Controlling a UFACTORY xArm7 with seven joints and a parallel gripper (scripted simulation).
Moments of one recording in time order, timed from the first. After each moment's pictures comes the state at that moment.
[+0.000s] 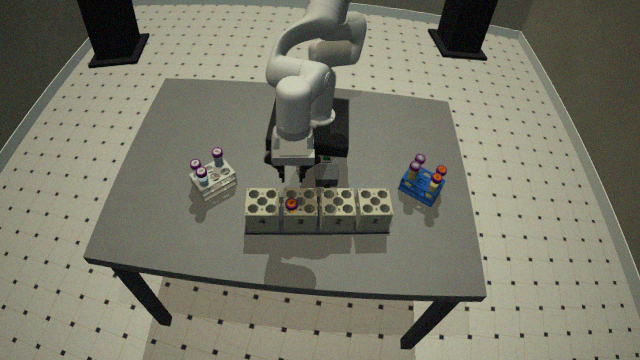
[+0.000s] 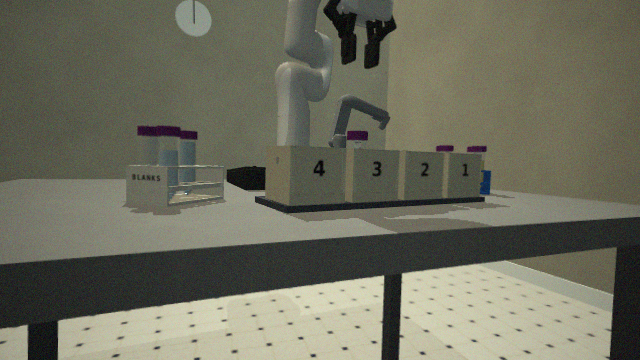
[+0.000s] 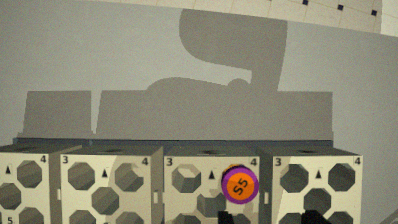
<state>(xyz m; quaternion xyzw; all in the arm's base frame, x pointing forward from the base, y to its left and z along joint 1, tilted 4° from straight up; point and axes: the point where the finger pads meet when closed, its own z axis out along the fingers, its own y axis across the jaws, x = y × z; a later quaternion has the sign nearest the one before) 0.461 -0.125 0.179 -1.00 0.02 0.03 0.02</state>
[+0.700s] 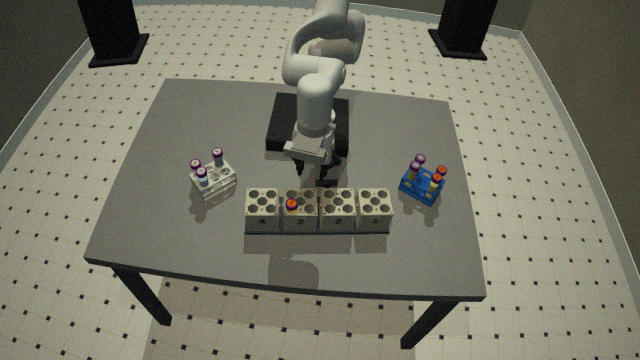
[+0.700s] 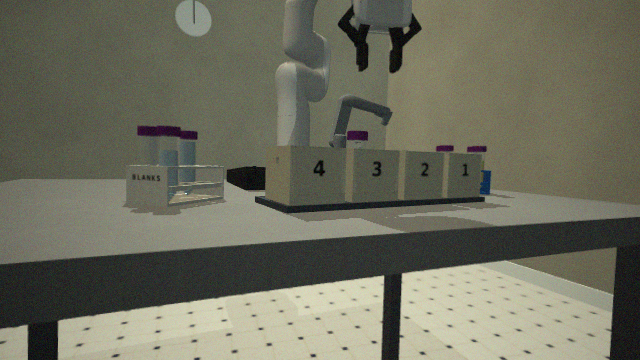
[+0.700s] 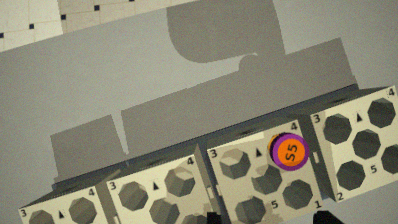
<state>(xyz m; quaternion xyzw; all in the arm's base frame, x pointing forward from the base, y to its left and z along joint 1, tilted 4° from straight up) 0.450 -0.074 0.181 -0.98 0.18 0.04 0.02</state>
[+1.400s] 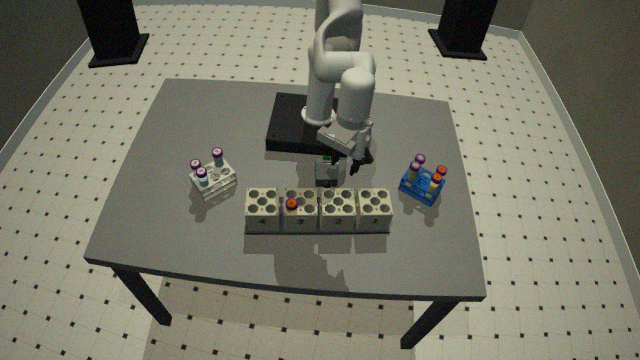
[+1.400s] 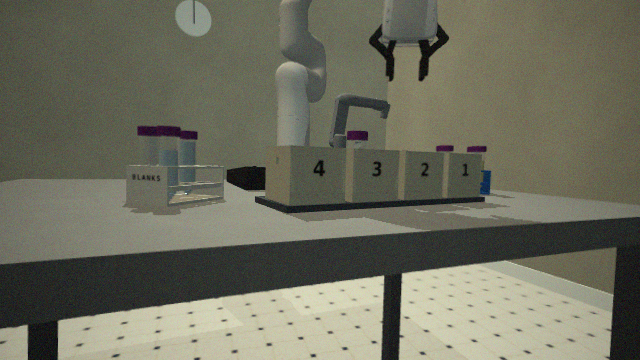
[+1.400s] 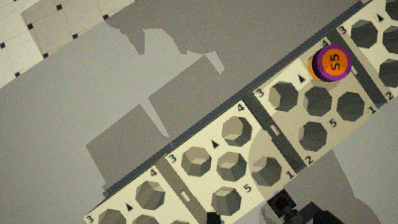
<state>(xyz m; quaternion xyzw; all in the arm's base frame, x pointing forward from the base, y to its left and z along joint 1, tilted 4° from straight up) 0.430 0.015 0.186 -0.94 0.34 0.04 0.01</state>
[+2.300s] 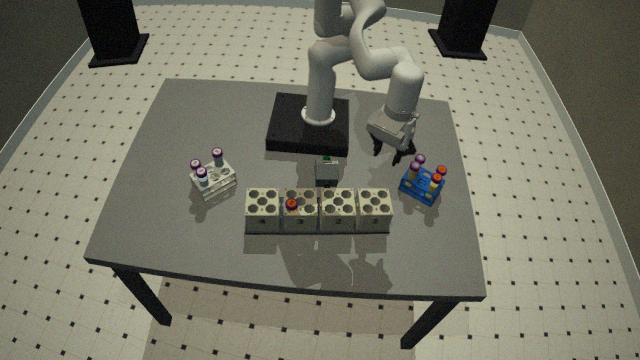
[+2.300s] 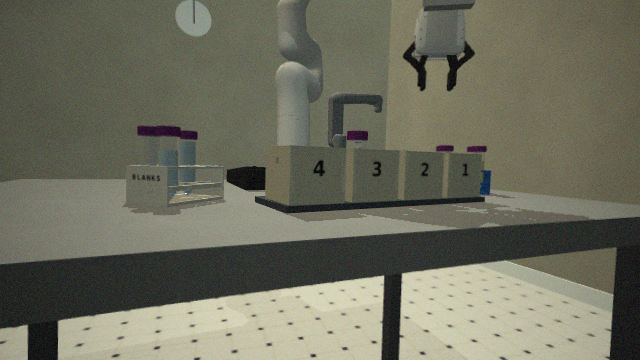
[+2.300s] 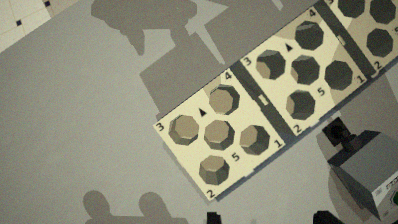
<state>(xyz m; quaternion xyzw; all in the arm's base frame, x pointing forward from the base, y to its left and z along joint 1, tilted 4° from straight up) 0.402 0.135 0.191 -0.94 0.34 0.04 0.00</state>
